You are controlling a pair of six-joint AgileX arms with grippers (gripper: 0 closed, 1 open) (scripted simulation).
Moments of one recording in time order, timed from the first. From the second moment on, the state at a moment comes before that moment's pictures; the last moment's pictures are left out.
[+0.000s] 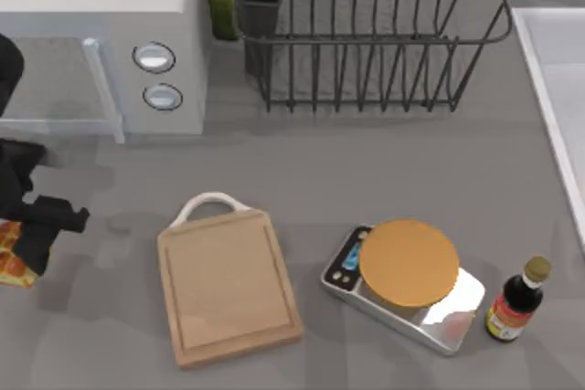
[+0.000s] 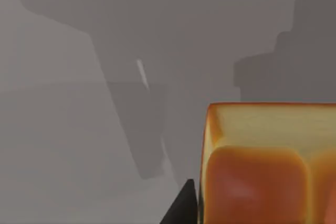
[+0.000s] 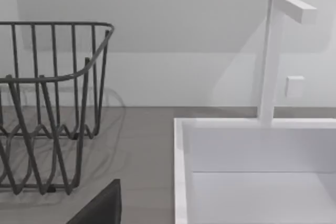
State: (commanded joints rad) left arm -0.04 1.78 1.13 -1.06 0.00 0.21; right arm 0.00 0.00 0.00 0.00 0.00 0.00
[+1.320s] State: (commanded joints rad) left arm -0.08 1.72 1.33 -1.14 0.04 -0.11; right arm 0.00 0.00 0.00 0.00 0.00 0.00
